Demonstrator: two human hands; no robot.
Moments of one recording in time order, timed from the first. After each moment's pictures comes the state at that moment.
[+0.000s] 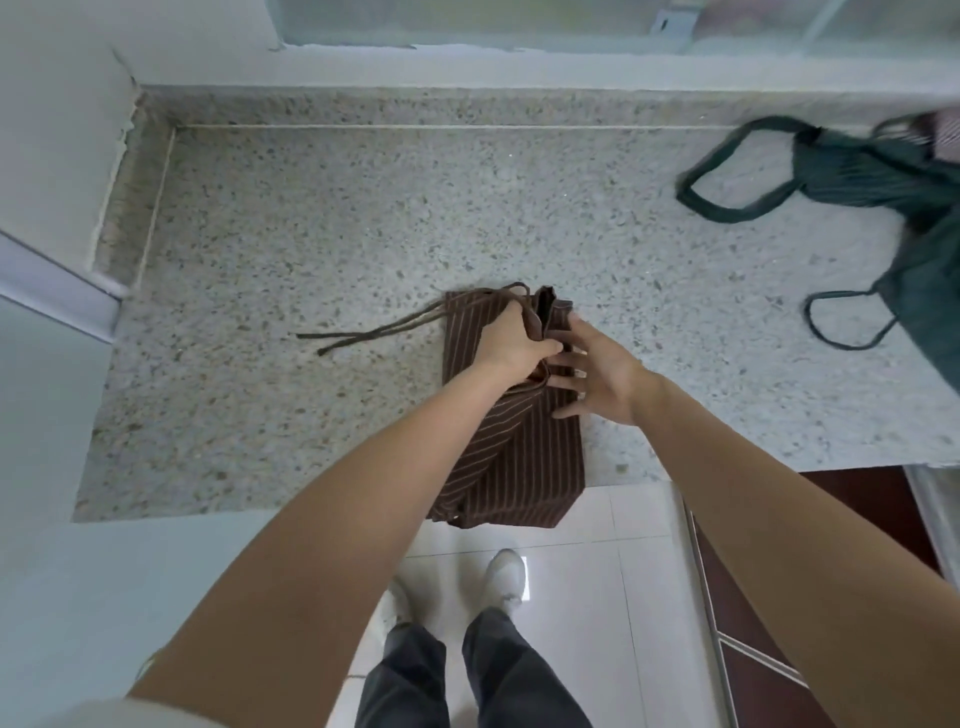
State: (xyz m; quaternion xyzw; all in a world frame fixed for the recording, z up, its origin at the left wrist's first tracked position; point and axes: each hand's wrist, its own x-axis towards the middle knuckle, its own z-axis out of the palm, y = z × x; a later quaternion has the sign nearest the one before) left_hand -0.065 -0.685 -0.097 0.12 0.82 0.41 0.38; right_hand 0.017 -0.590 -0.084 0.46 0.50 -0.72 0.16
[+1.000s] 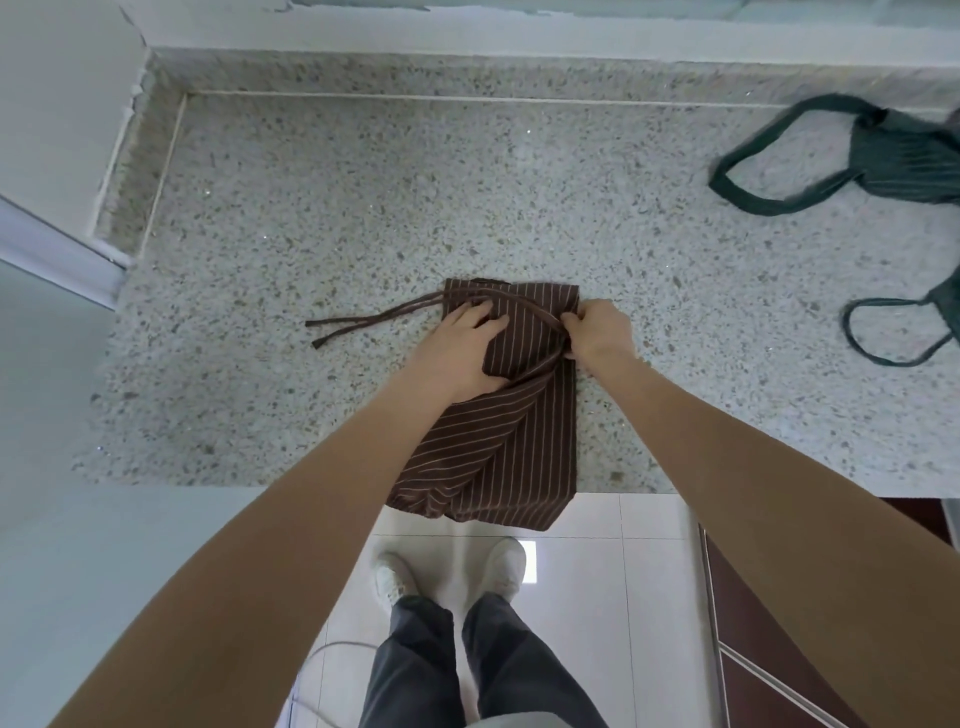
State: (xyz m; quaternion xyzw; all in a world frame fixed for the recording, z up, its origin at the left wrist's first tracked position) left_hand -0.084 -0.727 -0.127 0.37 0.88 0.08 0.29; right_hand -0.021 -0.563 -0.127 0.41 0.82 -0.38 0.10
